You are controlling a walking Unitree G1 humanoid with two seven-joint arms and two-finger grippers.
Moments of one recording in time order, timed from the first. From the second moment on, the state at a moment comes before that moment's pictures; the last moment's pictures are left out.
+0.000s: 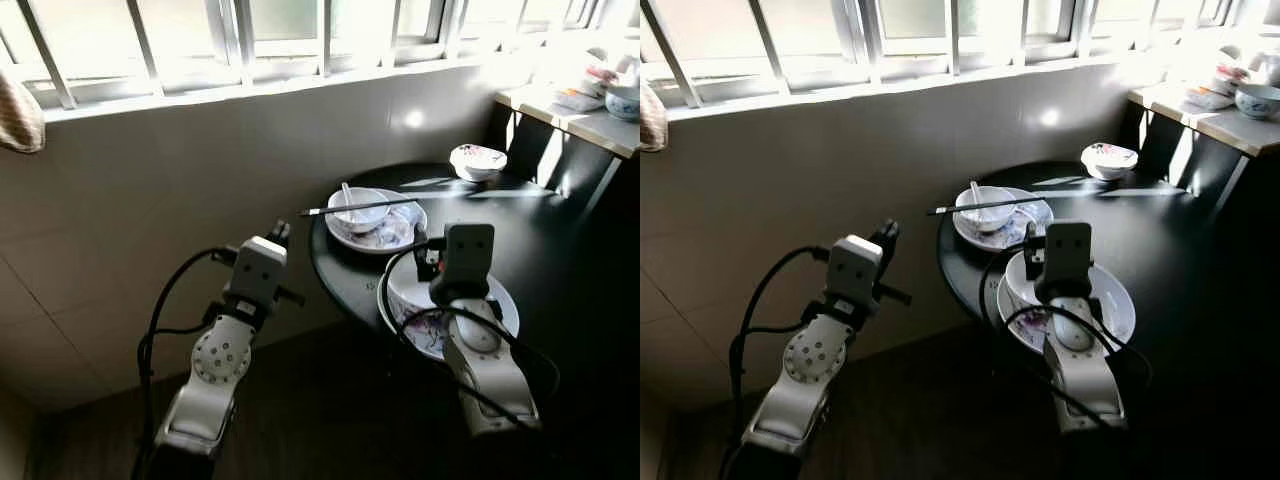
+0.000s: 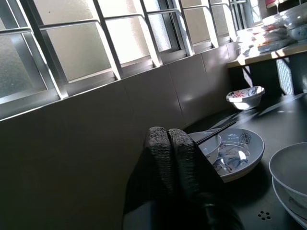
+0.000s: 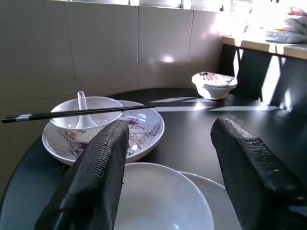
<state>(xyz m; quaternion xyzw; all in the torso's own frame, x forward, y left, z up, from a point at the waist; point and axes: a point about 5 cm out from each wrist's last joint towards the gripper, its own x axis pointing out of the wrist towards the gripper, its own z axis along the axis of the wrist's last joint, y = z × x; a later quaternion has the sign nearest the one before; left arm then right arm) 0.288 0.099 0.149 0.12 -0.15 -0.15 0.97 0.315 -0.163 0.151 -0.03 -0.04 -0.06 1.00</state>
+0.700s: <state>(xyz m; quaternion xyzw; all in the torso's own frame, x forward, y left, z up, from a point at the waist) 0.280 0.113 0.091 0.13 -0.02 -0.17 0.98 0.323 -0.189 0.122 0.09 0.09 -0.12 0.99</state>
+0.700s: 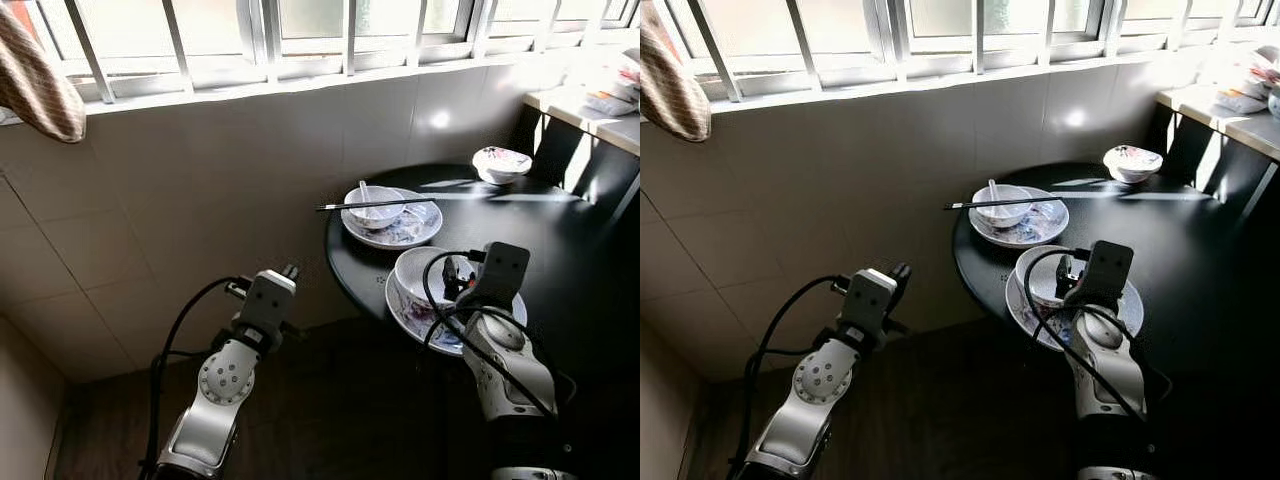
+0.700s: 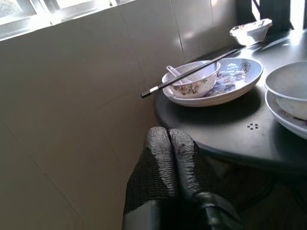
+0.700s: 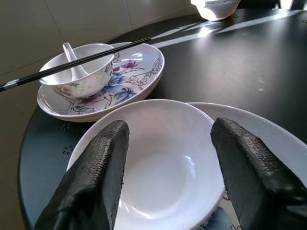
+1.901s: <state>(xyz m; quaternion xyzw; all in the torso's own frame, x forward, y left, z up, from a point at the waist) 0.285 0.117 0.055 0.10 0.08 -0.18 0.98 0.320 -0.224 0.115 0.09 0.10 -0.23 0.97</state>
